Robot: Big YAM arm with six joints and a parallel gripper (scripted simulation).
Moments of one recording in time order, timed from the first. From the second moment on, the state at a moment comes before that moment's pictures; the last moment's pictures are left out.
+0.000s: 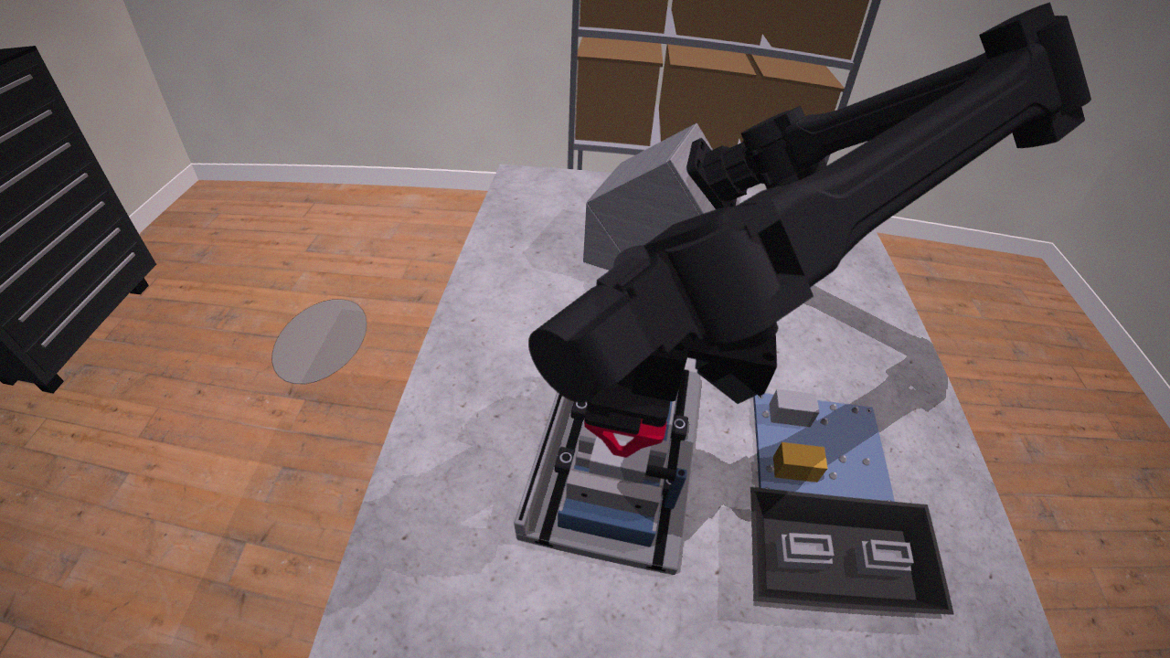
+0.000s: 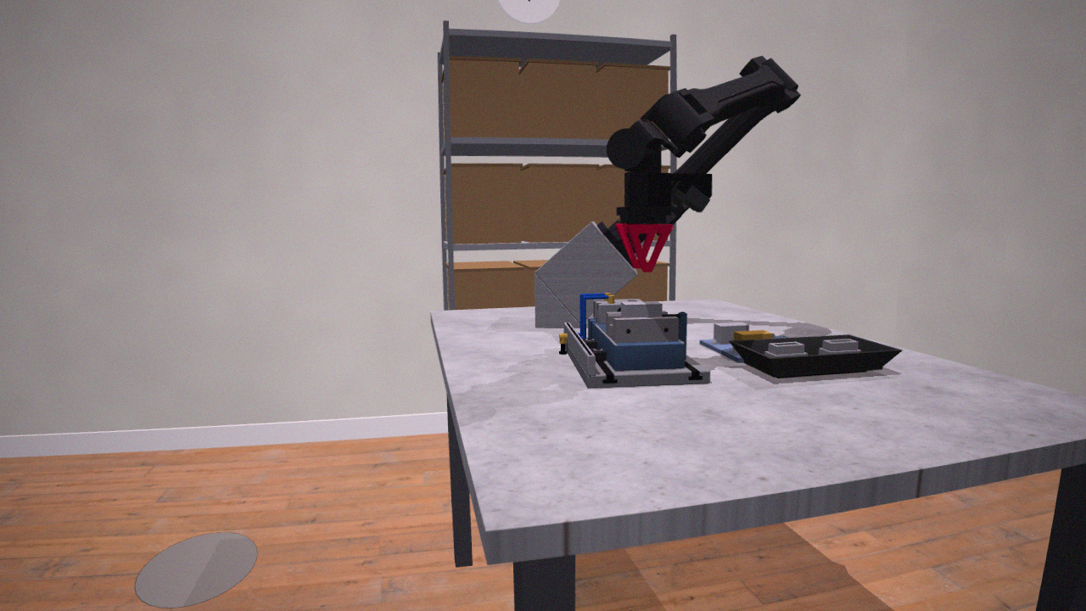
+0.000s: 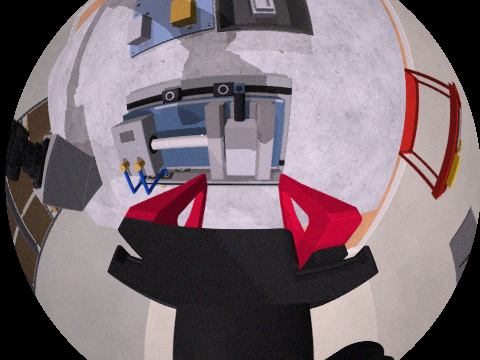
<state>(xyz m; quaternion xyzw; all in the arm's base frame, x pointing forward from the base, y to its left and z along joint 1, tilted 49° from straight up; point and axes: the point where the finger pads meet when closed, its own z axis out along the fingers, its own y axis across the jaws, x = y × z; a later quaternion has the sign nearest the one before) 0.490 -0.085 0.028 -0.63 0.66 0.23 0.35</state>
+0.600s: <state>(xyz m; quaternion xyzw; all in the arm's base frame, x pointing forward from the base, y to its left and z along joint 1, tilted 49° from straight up) 0.490 -0.089 0.036 -0.63 0.65 0.22 0.35</state>
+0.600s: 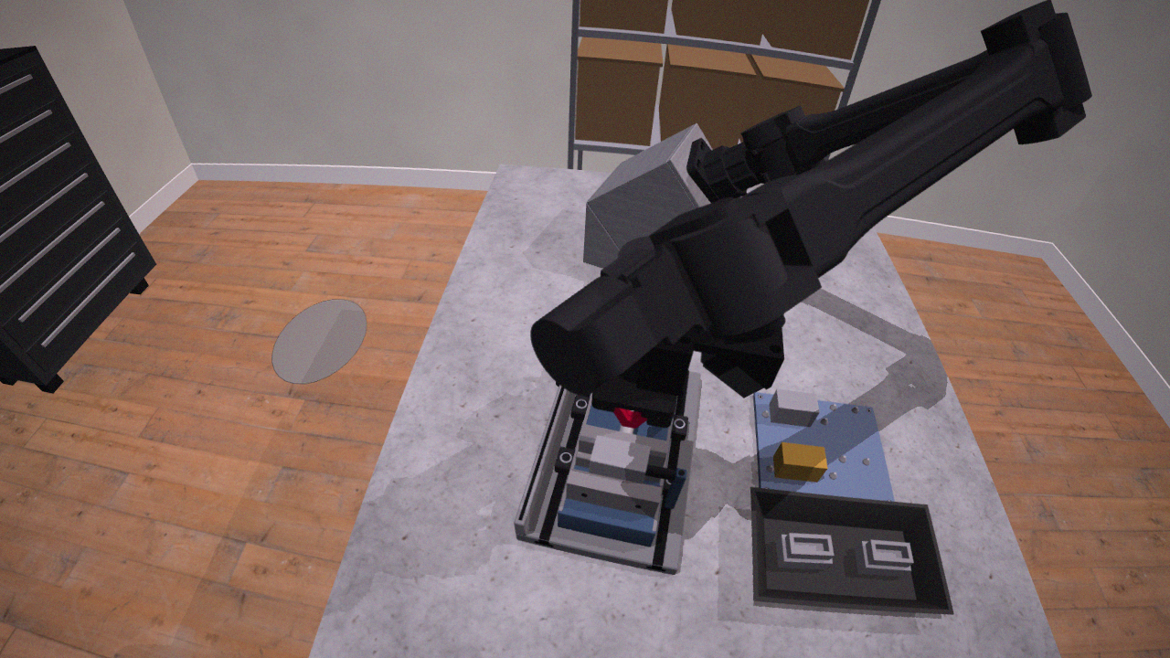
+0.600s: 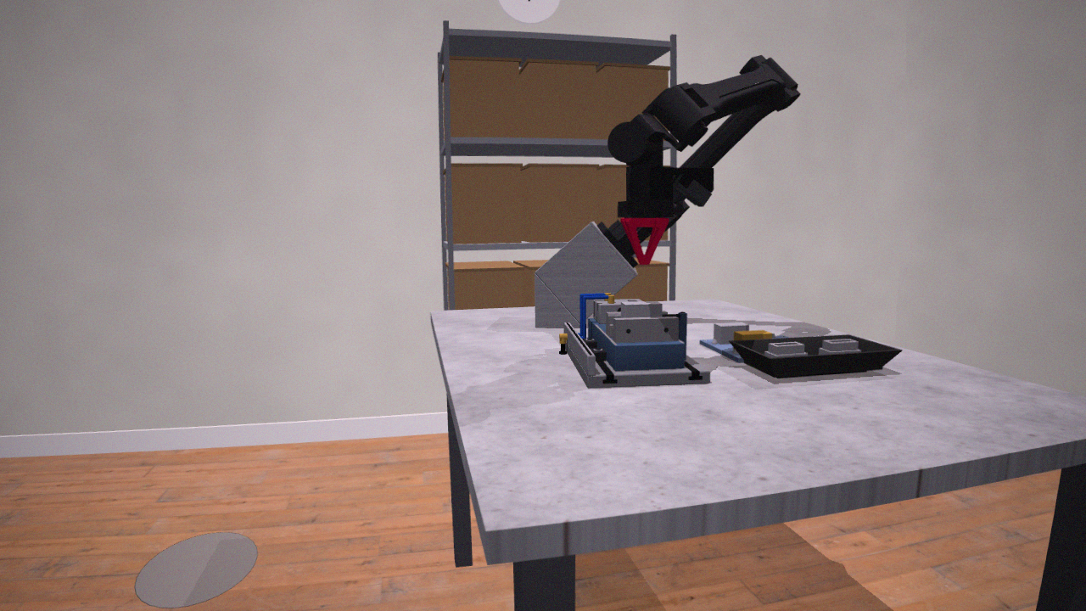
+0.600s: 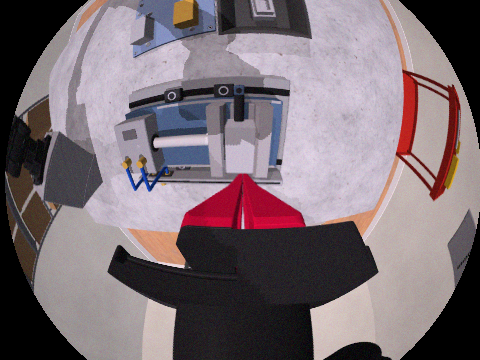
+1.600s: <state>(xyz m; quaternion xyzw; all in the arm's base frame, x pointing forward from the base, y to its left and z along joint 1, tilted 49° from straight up) 0.490 -0.090 0.036 -0.63 0.65 0.22 0.35</state>
